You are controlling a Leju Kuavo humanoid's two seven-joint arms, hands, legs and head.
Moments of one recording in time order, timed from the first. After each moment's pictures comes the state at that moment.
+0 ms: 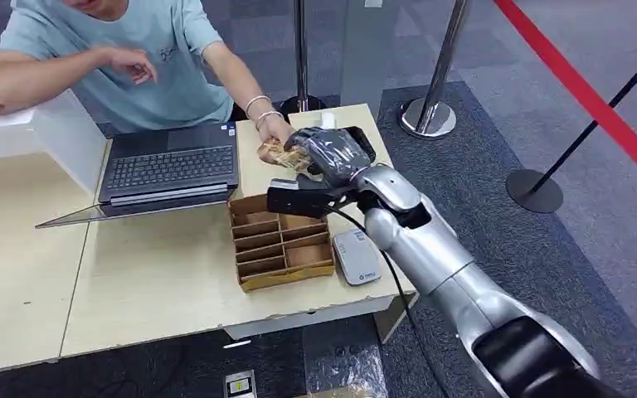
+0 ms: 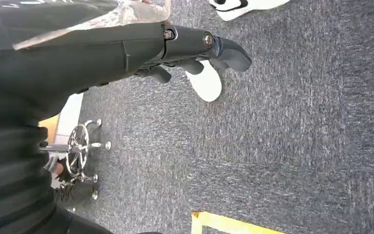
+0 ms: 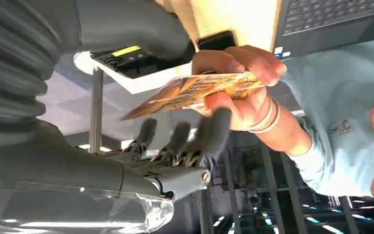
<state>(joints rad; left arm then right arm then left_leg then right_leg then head) -0.18 0.03 1.31 -0.18 -1.47 0.18 0.10 -0.81 -0.04 0.60 -1.03 0.88 -0.09 -0.05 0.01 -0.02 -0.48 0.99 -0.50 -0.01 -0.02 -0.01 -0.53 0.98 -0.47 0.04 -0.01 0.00</state>
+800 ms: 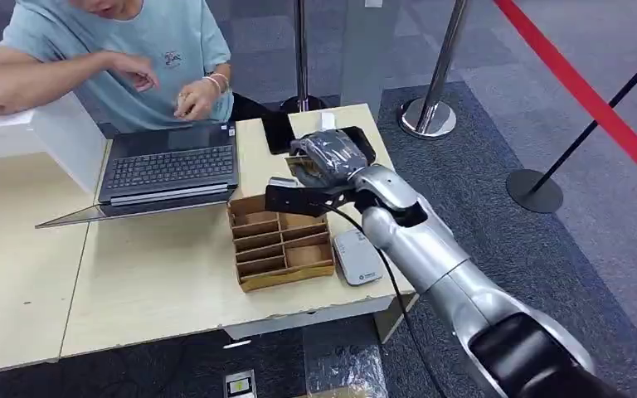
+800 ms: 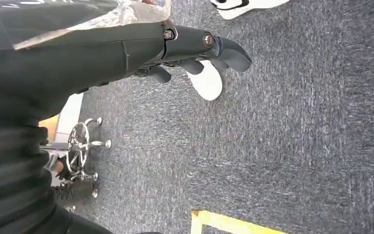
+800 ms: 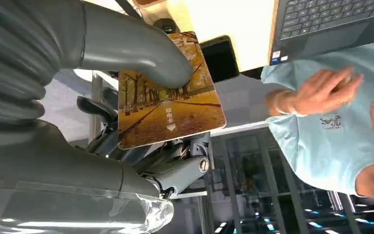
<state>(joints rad) -0.18 0.03 1.31 -0.18 -1.46 0.18 0.10 -0.82 -0.03 0.61 -0.98 0.84 -0.11 -0.05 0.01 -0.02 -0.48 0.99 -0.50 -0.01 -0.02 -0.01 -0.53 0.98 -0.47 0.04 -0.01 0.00</state>
